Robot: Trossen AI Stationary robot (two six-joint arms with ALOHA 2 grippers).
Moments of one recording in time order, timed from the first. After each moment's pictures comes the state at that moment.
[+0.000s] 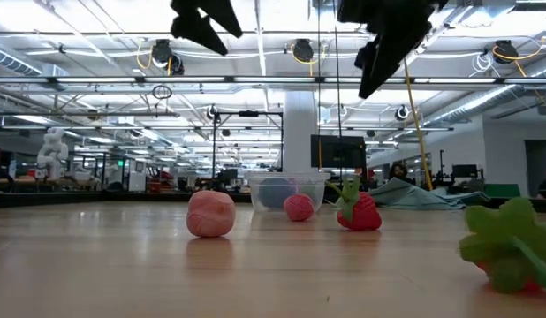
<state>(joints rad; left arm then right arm) 0.04 1.37 1.37 -0.77 -0.30 -0.31 0.05 1.43 1.19 -0.83 -0.09 0.11</state>
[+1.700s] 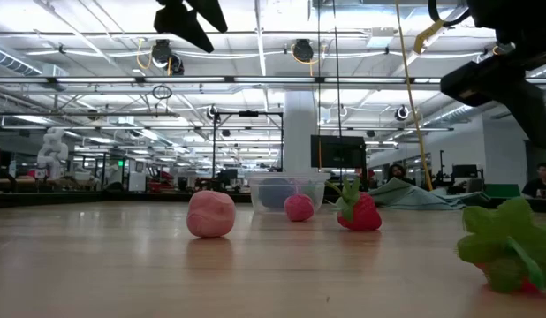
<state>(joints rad) -0.05 1.37 1.36 -0.86 -0.32 -0.44 0.49 1.43 0.91 -0.78 -0.17 0.14</state>
